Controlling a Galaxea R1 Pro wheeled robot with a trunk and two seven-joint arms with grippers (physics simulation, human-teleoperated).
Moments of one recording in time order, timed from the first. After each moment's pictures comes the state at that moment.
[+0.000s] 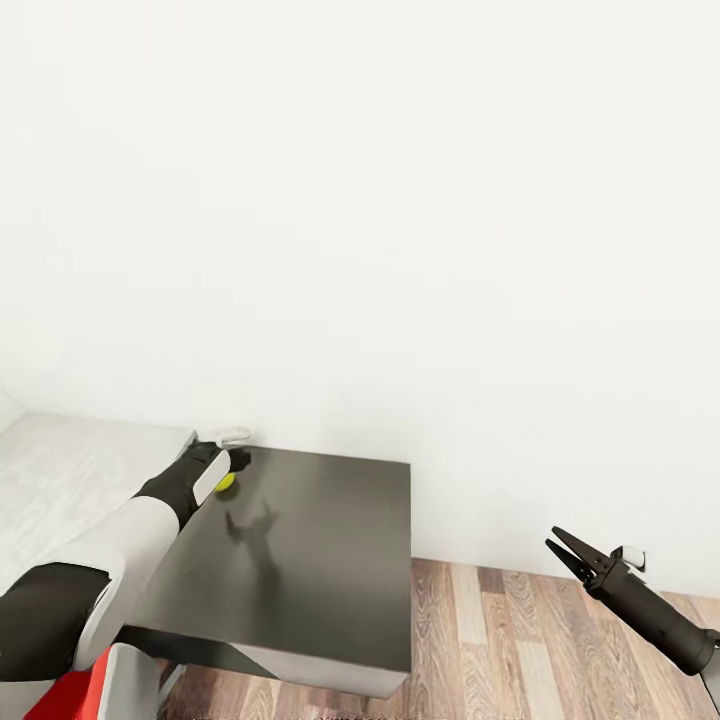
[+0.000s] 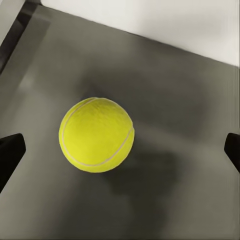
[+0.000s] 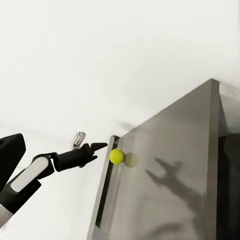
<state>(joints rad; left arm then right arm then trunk) -1.05 0.09 -0.22 -0.38 0.41 0.44 0.33 -0.21 -0.27 -0.48 -1.09 -0.67 0.71 1.16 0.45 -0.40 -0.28</state>
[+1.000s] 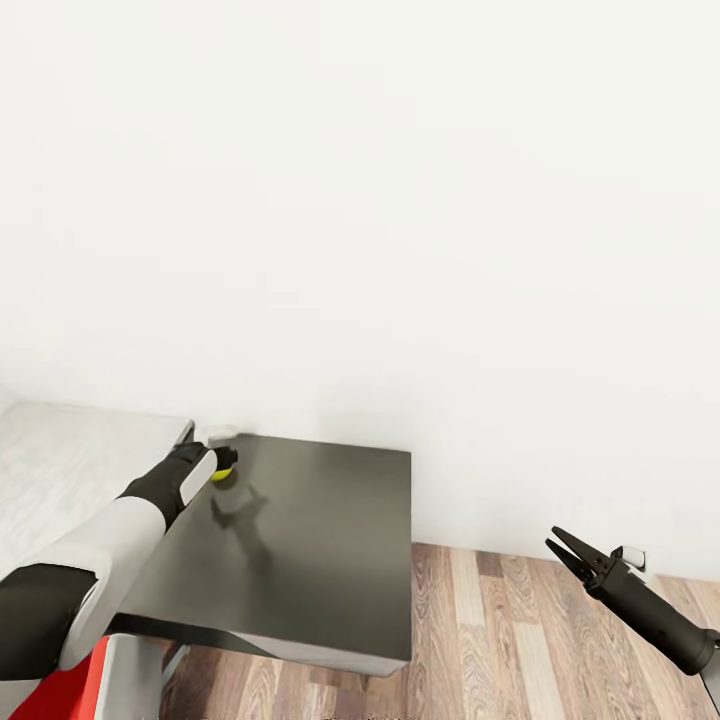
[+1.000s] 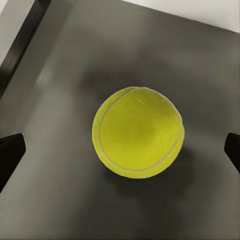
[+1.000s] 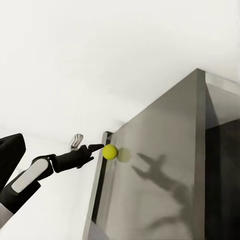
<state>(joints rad) -1.05 0.13 -0.22 -0.38 0.40 0.42 0.32 -0.21 -0.27 -0.48 -1.09 -0.67 0.70 1.16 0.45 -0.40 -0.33</state>
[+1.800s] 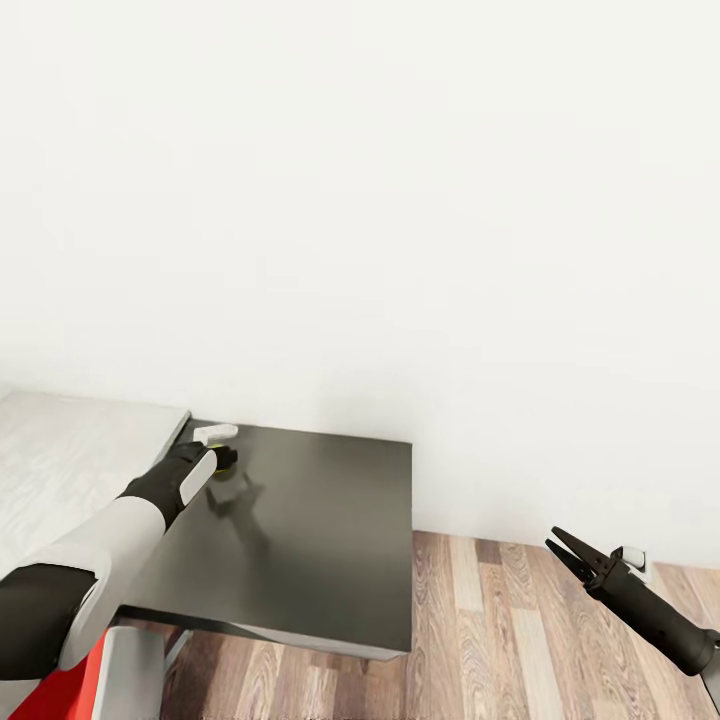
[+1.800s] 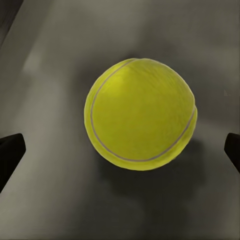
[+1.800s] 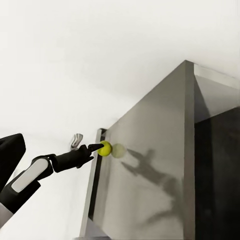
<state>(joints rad) -1.05 0.13 -0.22 -0.38 0.40 0.42 0.32 -0.21 -0.27 -0.48 -1.09 -0.67 0.71 1.16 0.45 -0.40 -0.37</state>
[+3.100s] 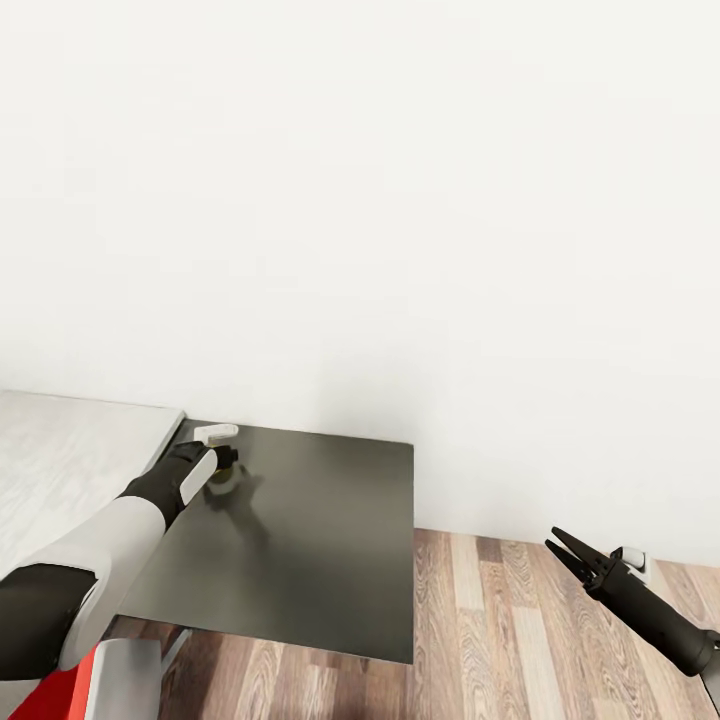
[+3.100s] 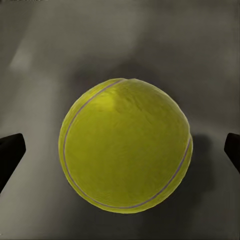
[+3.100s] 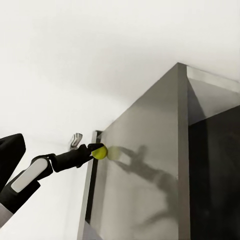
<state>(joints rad) -1.05 0.13 -0.22 -0.38 0.40 0.42 0.31 -0.21 -0.27 -0.48 -1.09 -0.67 0.70 1.16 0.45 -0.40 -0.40</state>
